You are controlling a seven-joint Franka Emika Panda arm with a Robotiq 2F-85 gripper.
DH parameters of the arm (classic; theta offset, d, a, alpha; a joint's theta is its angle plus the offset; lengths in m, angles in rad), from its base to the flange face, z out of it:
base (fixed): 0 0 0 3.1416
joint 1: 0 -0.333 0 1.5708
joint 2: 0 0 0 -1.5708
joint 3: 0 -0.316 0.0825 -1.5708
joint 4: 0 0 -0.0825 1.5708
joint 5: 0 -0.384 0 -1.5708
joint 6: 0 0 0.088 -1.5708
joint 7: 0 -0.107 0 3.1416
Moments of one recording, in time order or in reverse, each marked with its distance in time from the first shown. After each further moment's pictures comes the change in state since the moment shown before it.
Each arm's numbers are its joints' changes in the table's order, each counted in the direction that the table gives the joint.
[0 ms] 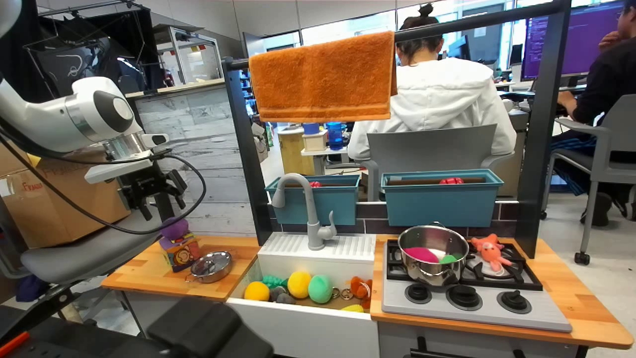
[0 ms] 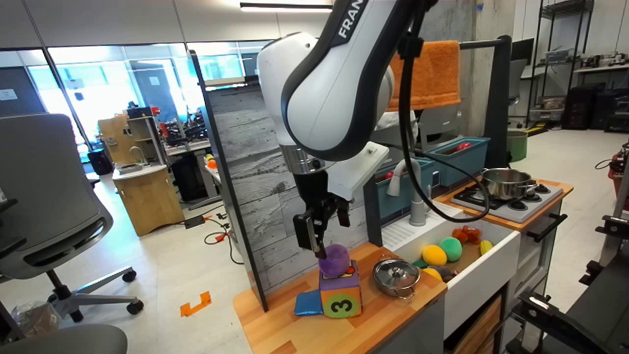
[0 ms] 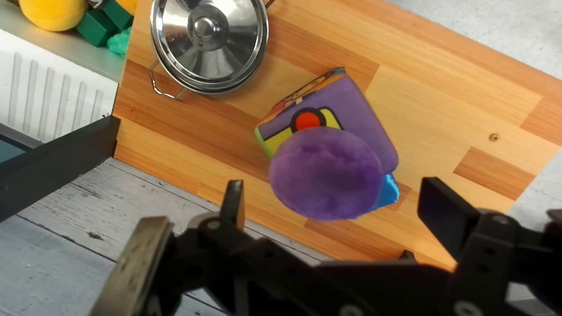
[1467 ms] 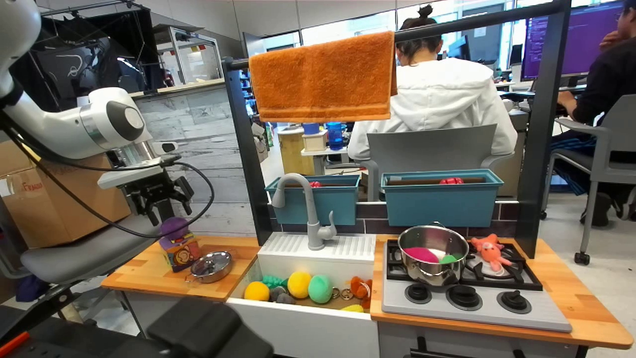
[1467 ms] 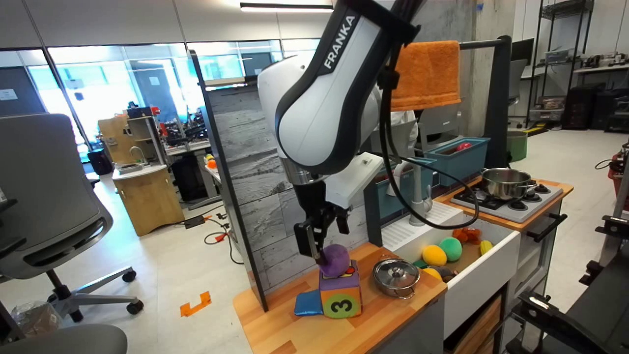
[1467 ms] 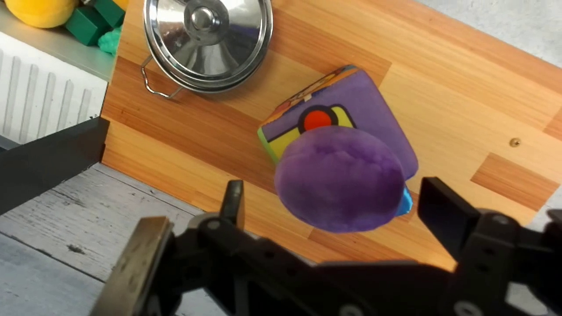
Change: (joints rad) arm 0.001 0.090 0.007 0.110 -0.041 -0.052 0.056
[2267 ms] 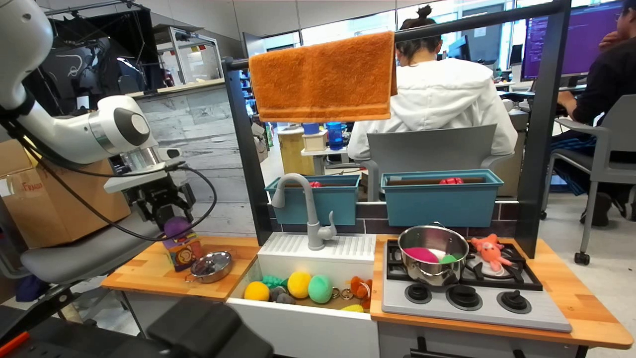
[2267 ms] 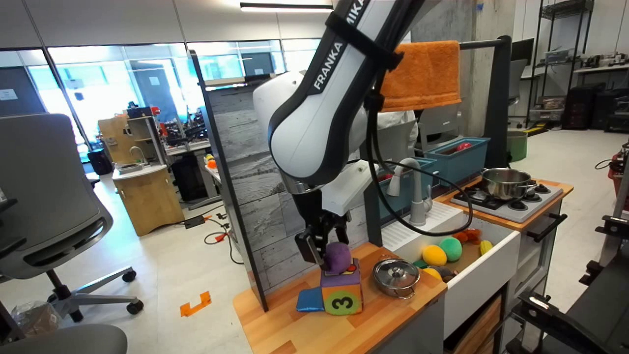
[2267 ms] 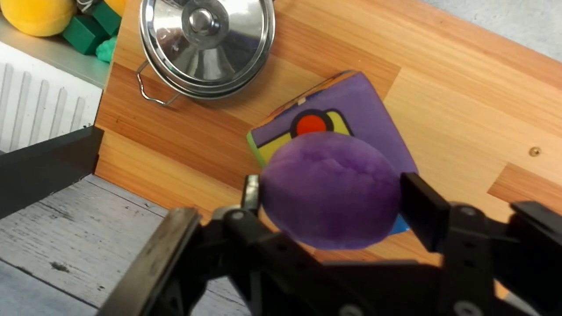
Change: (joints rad) arm 0.000 0.074 -0.003 0.100 -0.001 -0.075 0.003
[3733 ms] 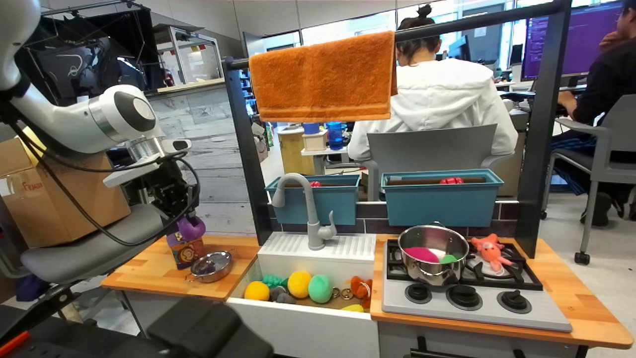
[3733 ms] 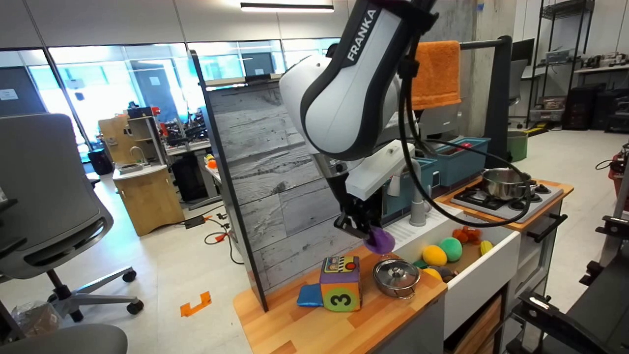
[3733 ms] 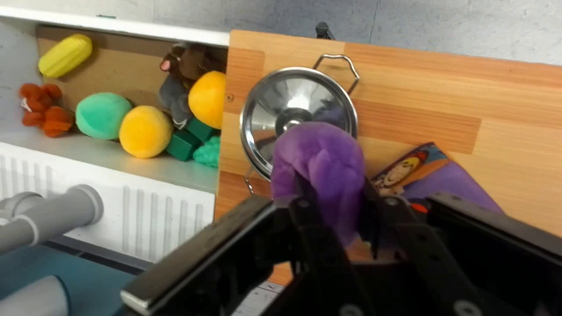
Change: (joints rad) arm -0.016 -0.134 0.098 -0.175 0.006 -0.064 -0.240
